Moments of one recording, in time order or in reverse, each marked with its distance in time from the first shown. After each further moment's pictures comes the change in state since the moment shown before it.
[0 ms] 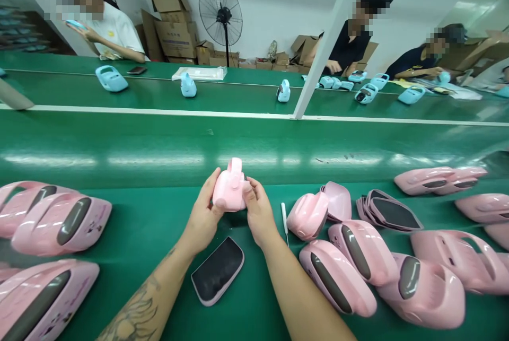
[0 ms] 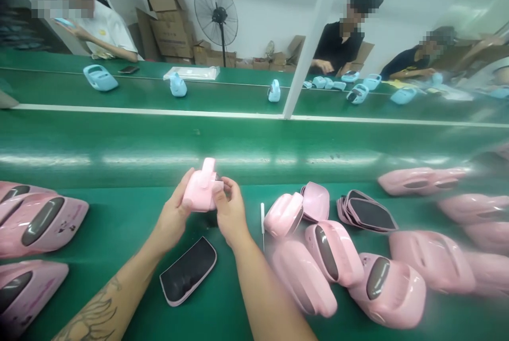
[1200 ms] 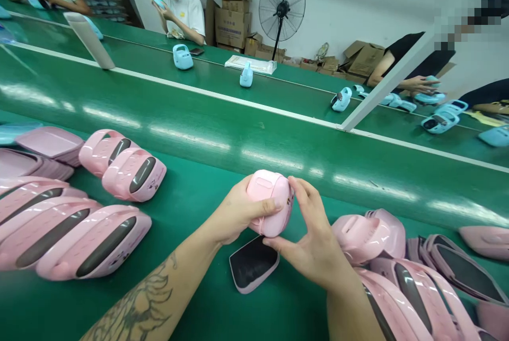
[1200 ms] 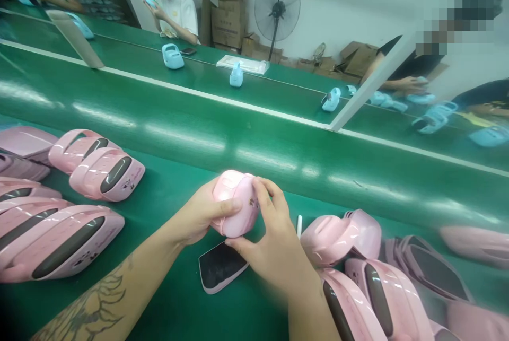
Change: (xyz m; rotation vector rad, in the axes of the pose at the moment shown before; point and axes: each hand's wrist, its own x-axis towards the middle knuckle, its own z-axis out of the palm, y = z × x) left_hand -0.014 0.058 -0.029 -0.670 -0.195 -0.365; right_hand -0.048 -0.053 -0.013 -1.004 -0.464 -0.472
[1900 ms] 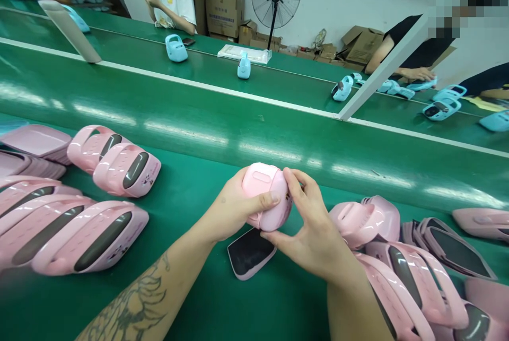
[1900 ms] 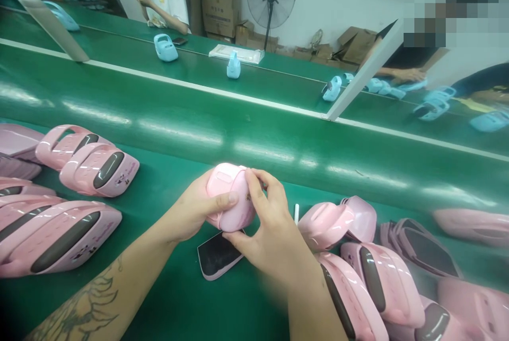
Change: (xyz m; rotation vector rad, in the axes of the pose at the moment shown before) left_hand -0.006 0.002 0.005 0.112 0.030 0.019; right_hand -0.001 -0.008 -0.009 -0.119 -0.036 -0.110
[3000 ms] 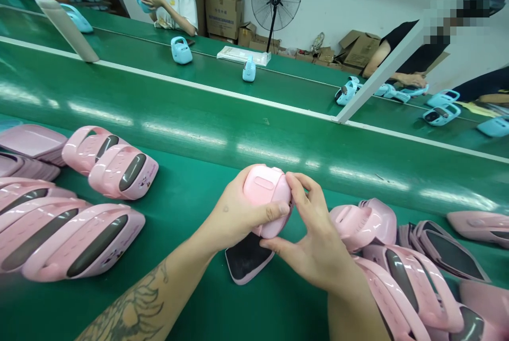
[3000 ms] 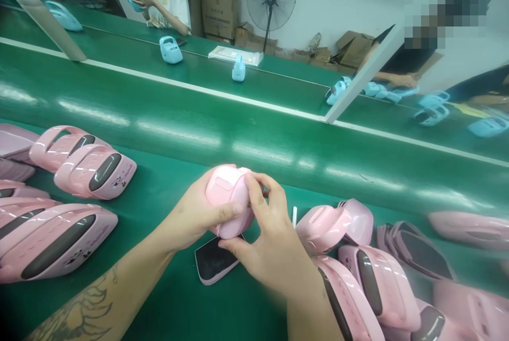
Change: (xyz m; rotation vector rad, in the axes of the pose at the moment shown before) left_hand -0.007 0.009 0.011 0.097 0.105 0.015; right_hand -0.003 -0.008 -0.007 0.017 0.012 0.015
